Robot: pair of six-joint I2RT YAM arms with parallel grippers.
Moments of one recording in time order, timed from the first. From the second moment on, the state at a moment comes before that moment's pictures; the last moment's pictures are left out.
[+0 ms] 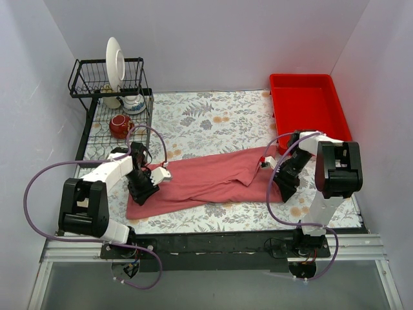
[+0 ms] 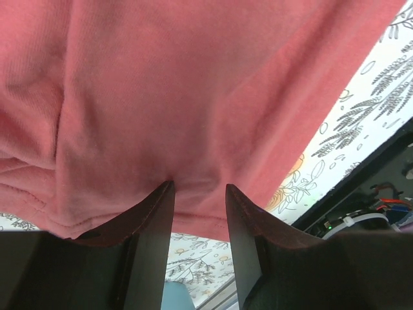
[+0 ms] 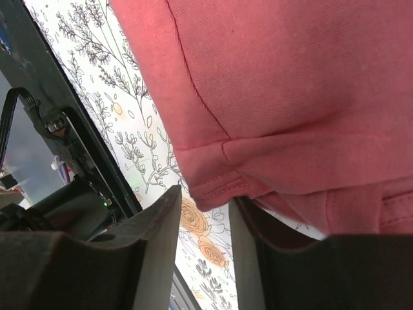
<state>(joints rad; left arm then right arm) -0.16 1.45 0.82 -1.01 0.18 0.95 0.02 1.84 1.07 -1.29 -0.42 -1.21</state>
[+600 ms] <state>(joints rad) -0.16 1.34 0.69 -0.89 0.14 1.07 -0.07 1.89 1.11 -1.31 -0.37 -1.25</state>
